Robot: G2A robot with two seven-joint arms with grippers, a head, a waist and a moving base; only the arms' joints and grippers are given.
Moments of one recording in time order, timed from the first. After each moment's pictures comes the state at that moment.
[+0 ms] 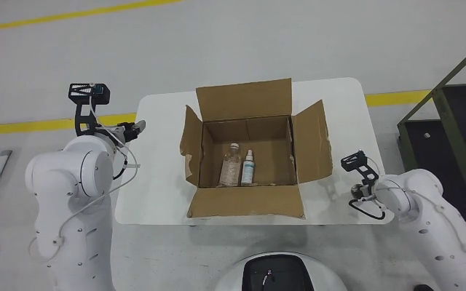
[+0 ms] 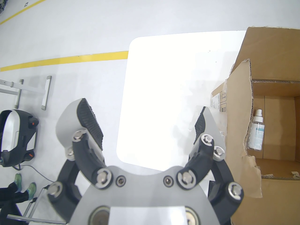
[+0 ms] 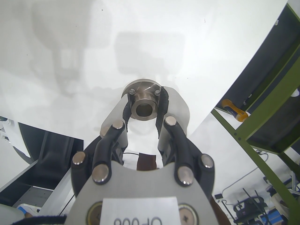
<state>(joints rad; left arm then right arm) 0.77 -1.11 -1.51 -1.91 1.34 0.05 -1.37 -1.20 -1.15 1.44 -1.63 -1.22 -0.12 1.31</state>
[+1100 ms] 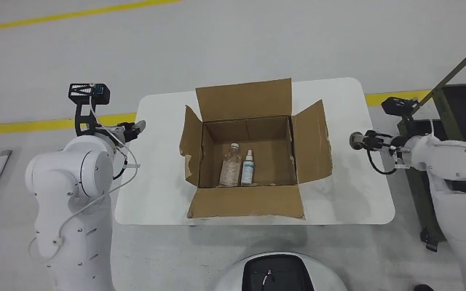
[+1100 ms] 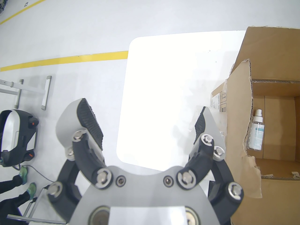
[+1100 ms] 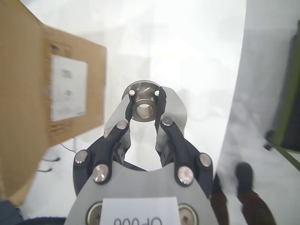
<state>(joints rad) 0.77 -1.11 -1.51 -1.91 1.34 0.05 -1.37 -1.05 -1.15 1.71 -1.63 -0.58 0.05 1.10</state>
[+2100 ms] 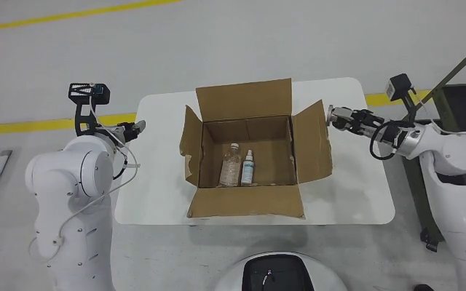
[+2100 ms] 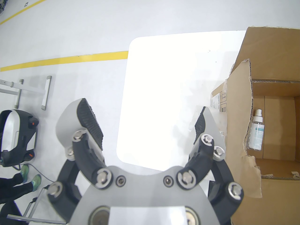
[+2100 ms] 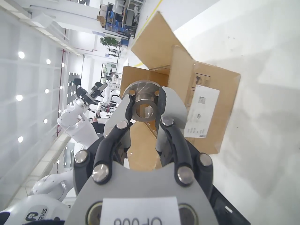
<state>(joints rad) 0.77 -1.11 -1.51 -1.91 1.34 0.05 -1.37 -1.00 -1.17 1.66 -1.57 0.10 -0.02 1.03</state>
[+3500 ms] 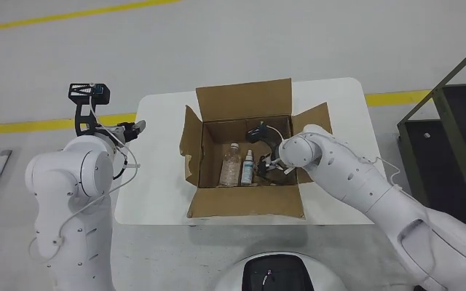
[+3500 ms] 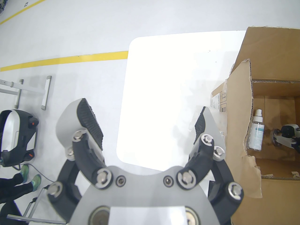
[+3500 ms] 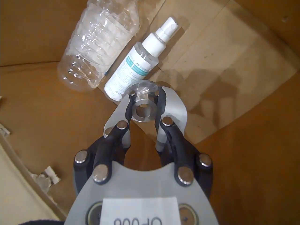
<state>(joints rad) 0.77 -1.11 -1.51 -1.91 1.34 0.05 -1.37 -0.43 -1.39 0.62 -0.96 -0.51 -0.02 1.00</state>
